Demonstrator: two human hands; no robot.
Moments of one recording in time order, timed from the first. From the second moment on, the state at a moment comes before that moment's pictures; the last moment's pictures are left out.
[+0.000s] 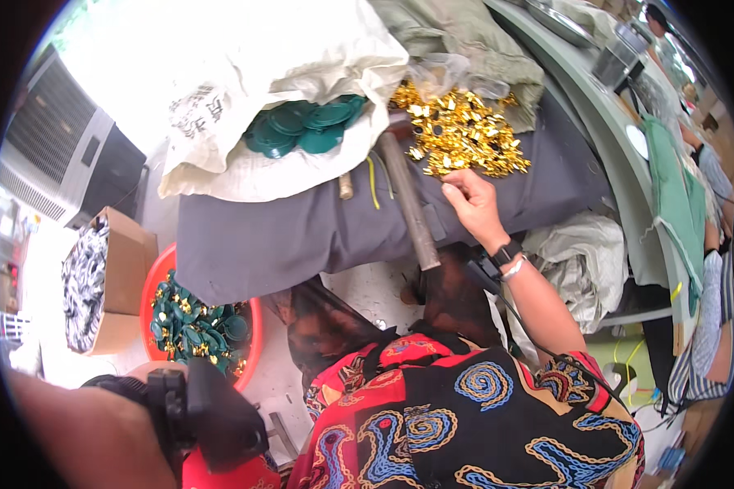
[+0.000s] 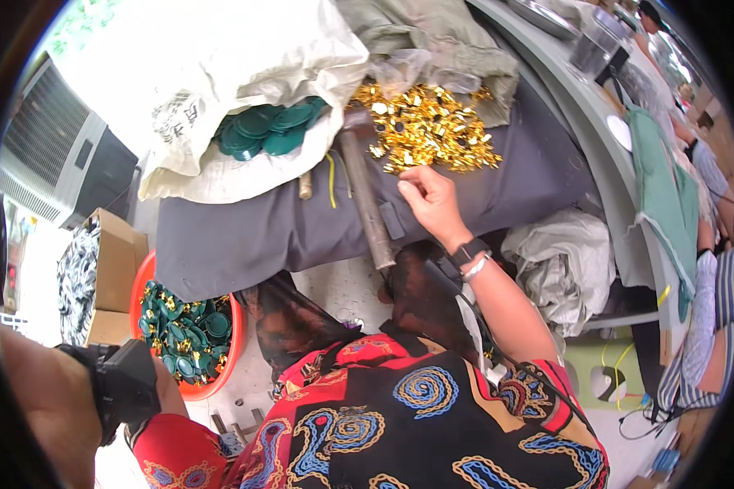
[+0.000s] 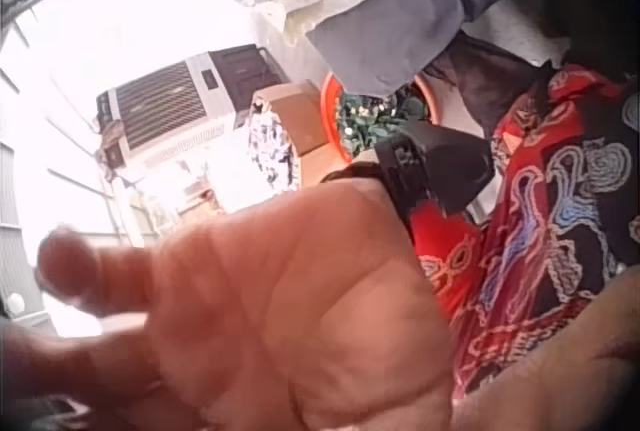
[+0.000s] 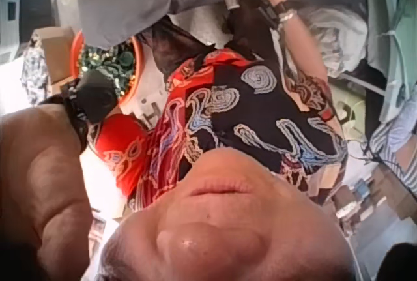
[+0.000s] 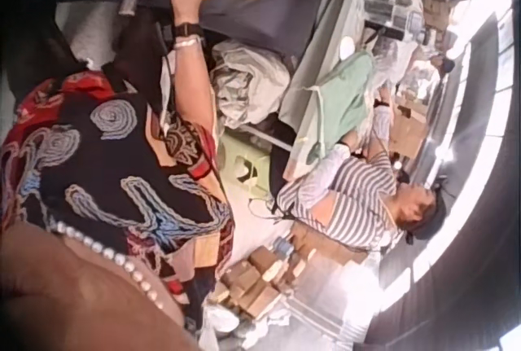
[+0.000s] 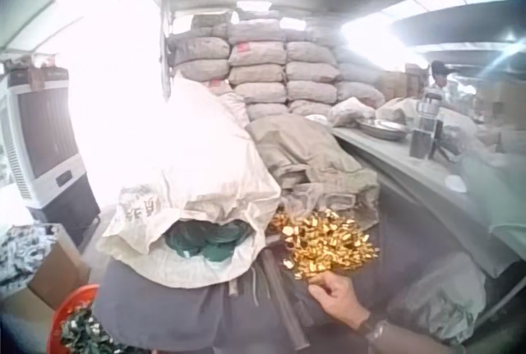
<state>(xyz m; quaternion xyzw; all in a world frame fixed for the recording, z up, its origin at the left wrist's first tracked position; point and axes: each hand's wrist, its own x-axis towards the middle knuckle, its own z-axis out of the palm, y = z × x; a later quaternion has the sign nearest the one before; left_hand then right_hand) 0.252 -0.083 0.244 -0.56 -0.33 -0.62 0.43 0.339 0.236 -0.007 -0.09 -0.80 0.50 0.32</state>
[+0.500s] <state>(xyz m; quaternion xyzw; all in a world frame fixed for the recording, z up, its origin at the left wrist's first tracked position) 0.191 -0.069 0.350 -0.68 -0.34 -0.48 0.44 0.329 0.241 0.007 -0.15 -0.78 0.51 0.33</state>
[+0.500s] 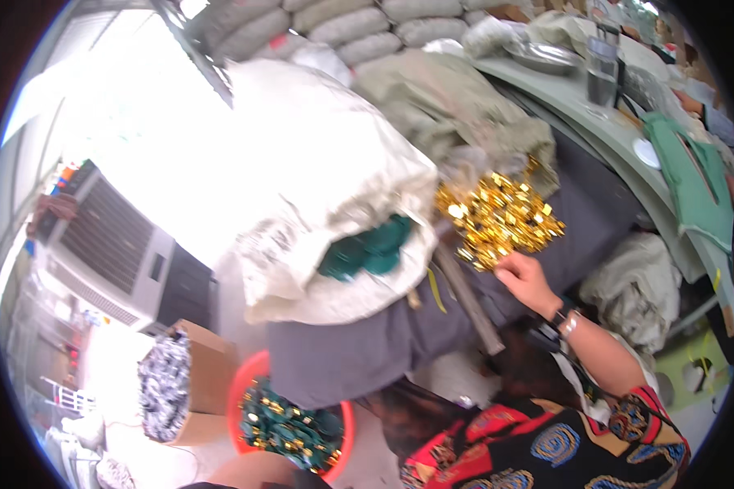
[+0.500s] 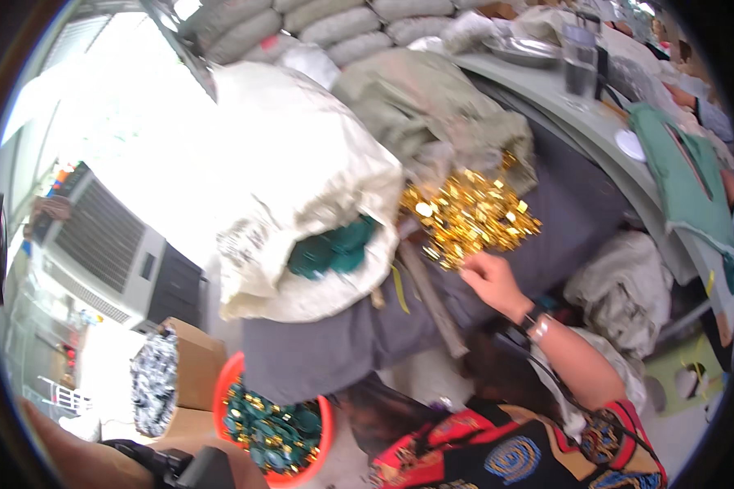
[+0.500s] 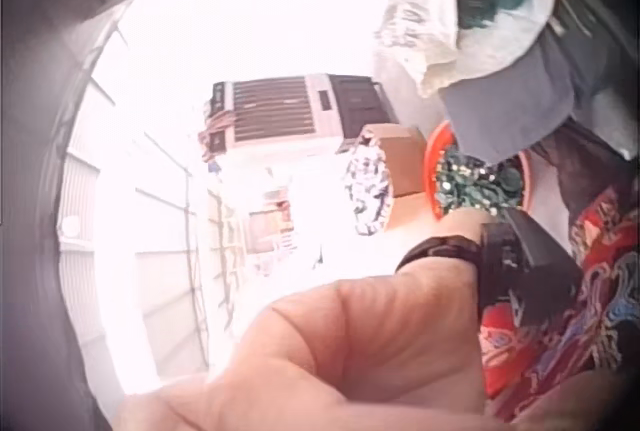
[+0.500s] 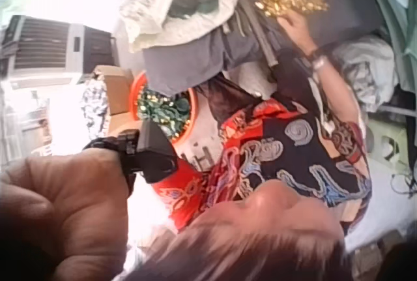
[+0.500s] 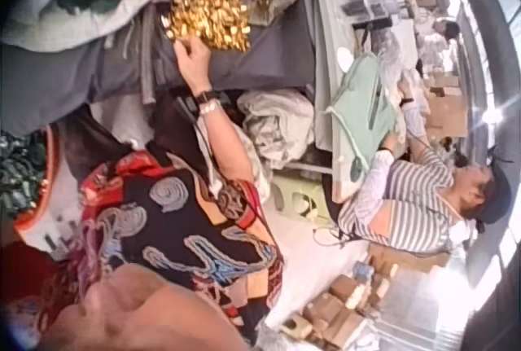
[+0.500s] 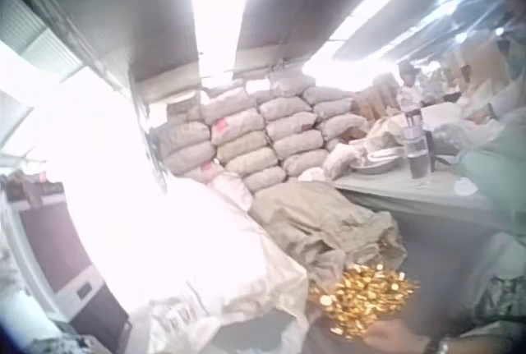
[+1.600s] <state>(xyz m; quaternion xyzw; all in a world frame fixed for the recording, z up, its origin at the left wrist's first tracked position) 0.169 -0.028 0.121 -0.28 -0.72 -0.64 0.01 0.332 0.210 0.006 -0.07 -0.83 0.39 0.39</state>
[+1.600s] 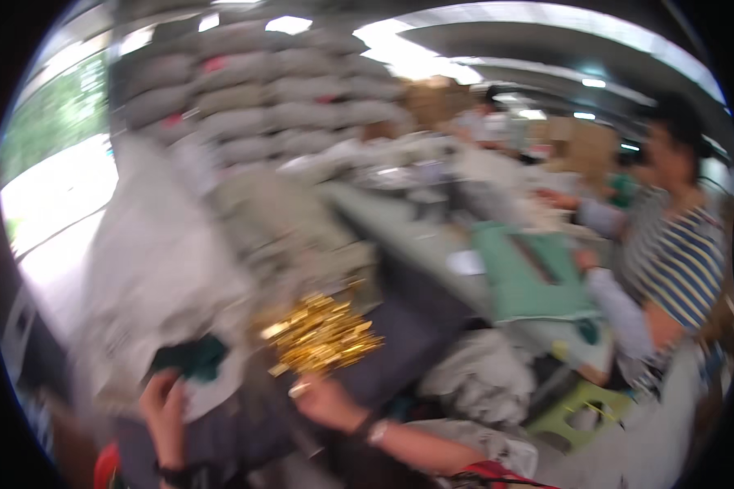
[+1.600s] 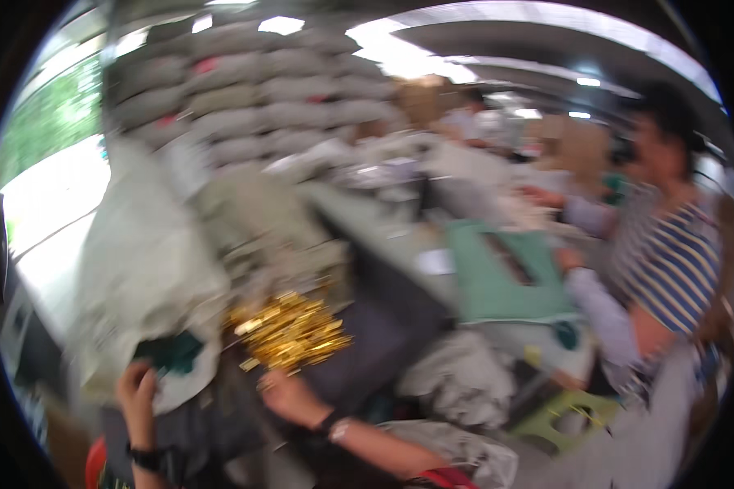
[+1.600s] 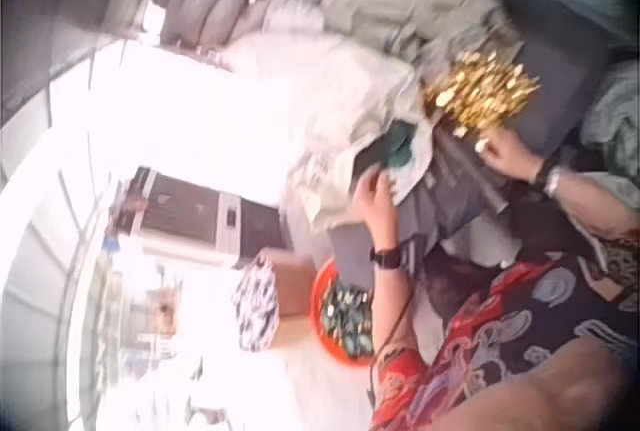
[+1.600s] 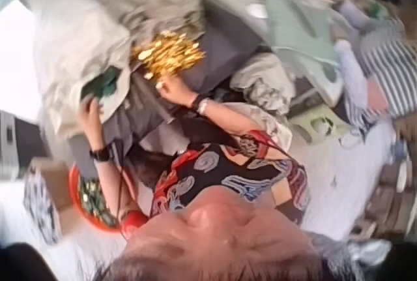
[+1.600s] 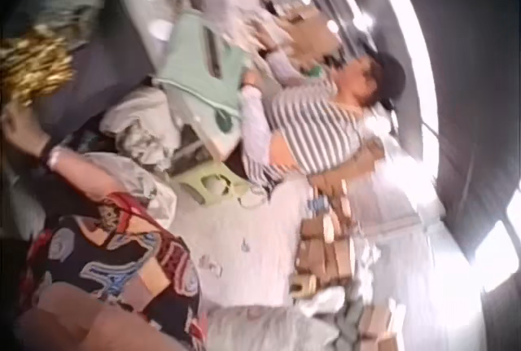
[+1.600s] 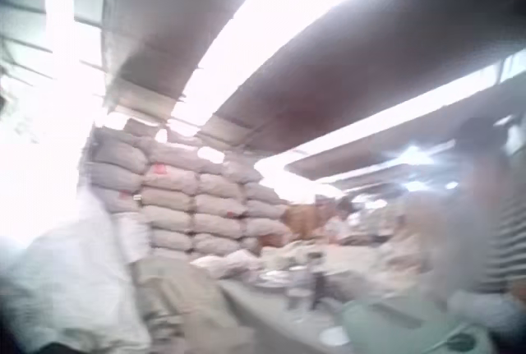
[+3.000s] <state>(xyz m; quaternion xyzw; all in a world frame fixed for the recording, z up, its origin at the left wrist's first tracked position) 0.278 -0.008 0.063 -0.19 -0.61 -0.71 -0.31 0.349 0.172 0.037 0.03 -0.65 0.75 0.13</state>
